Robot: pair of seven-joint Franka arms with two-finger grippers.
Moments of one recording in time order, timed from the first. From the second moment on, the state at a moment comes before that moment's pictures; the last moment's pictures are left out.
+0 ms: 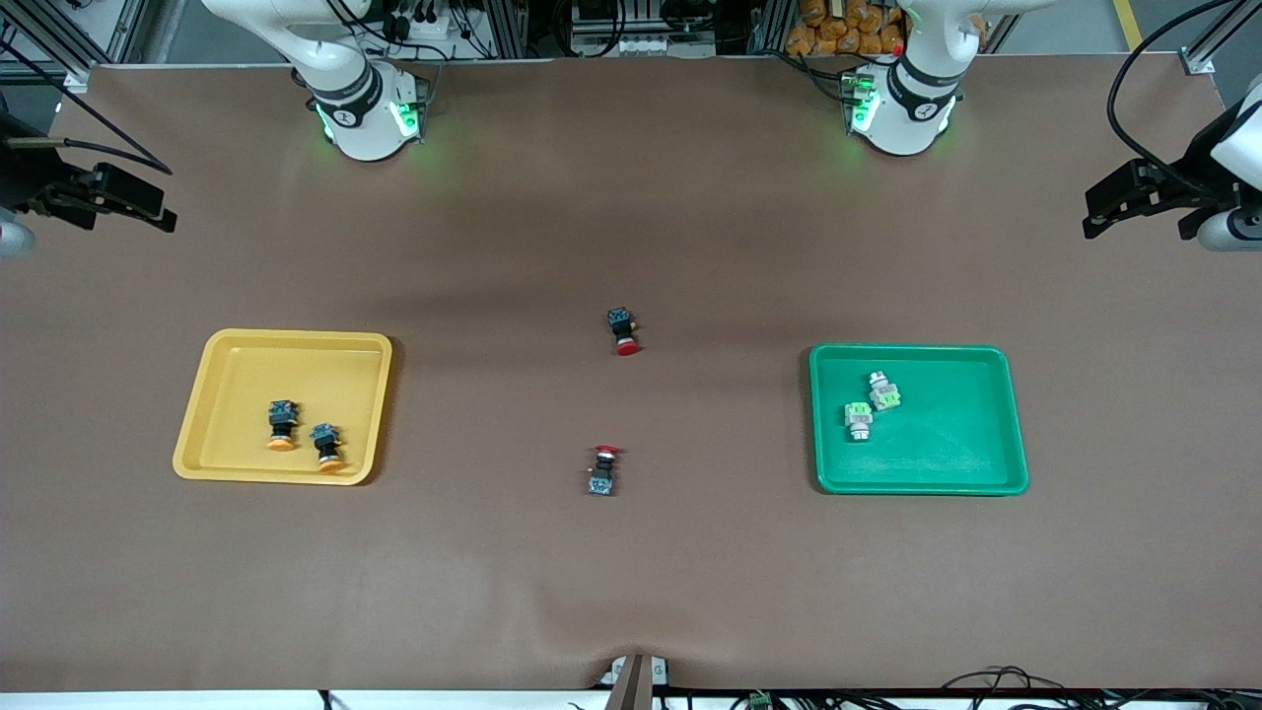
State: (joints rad) left arm -0.01 -0.04 -0.05 -1.55 0.02 1.49 -0.03; right arm -0.02 -0.06 -0.02 -1.59 0.06 1.39 0.07
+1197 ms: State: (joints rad) left arm 0.03 -0.04 -0.05 -1.55 0.01 1.50 -0.04; right arm -0.02 -0.05 -0.01 -1.59 0.04 1.40 0.08
